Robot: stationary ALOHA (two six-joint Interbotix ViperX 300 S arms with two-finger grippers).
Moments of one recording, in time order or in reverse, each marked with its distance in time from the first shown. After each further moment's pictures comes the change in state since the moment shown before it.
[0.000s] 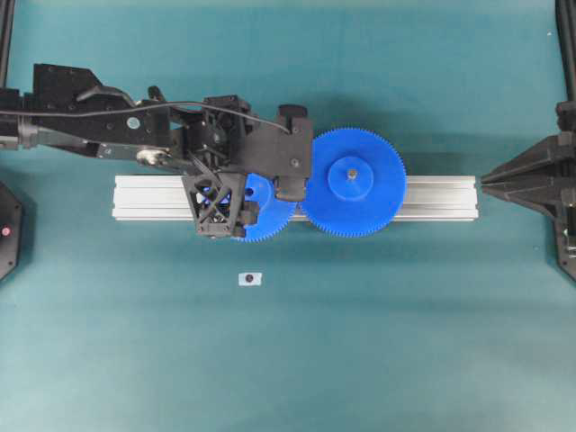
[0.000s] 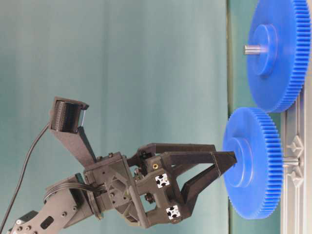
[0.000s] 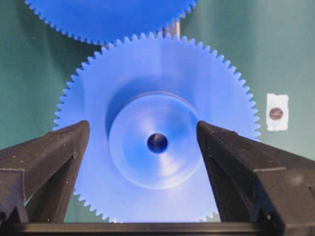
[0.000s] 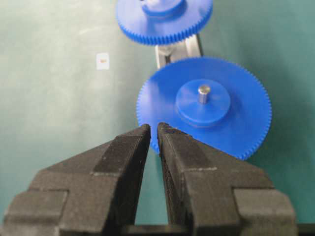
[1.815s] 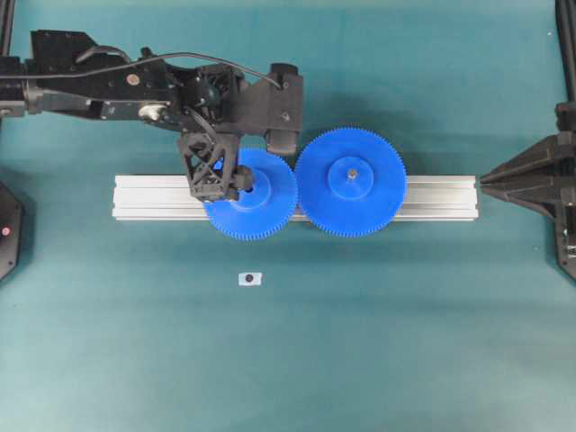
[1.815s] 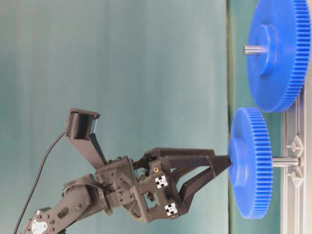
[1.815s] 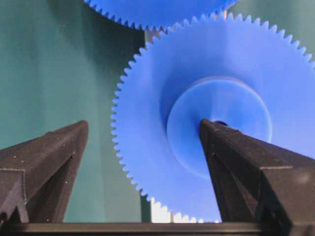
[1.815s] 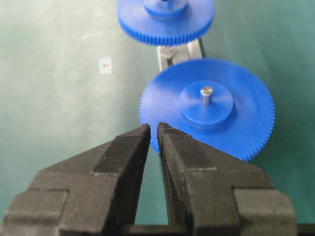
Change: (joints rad) left arm 0.123 0.020 -0.002 -0.003 0.032 0.101; right arm 0.000 0.000 0.008 0.003 -0.020 0.025
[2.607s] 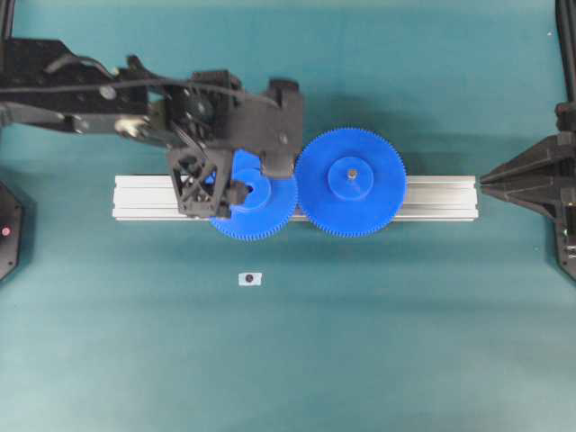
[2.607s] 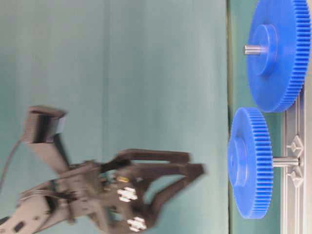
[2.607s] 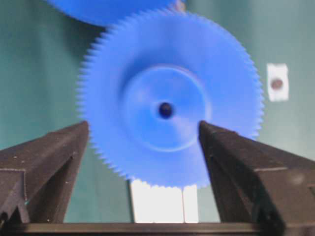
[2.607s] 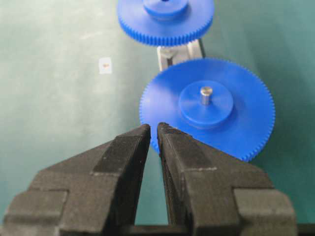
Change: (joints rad) left arm -0.086 -0.098 -0.043 0.000 0.064 -0.034; right arm 0.000 0.000 0.000 0.000 0.000 0.000
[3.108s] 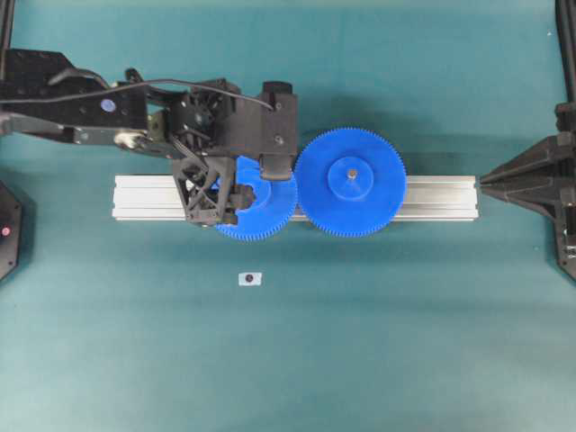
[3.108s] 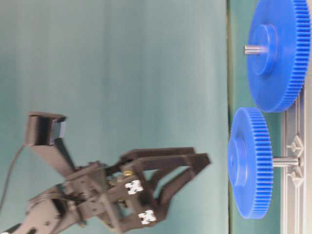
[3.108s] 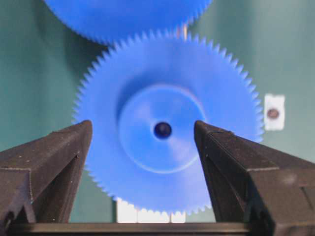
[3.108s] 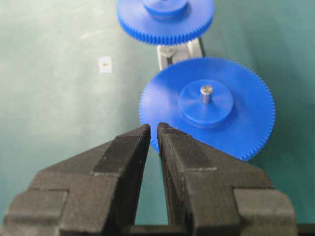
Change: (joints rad) left arm -0.009 0.032 0.084 0.002 -0.129 -0.081; right arm 0.000 0.000 0.003 0.000 0.000 0.000
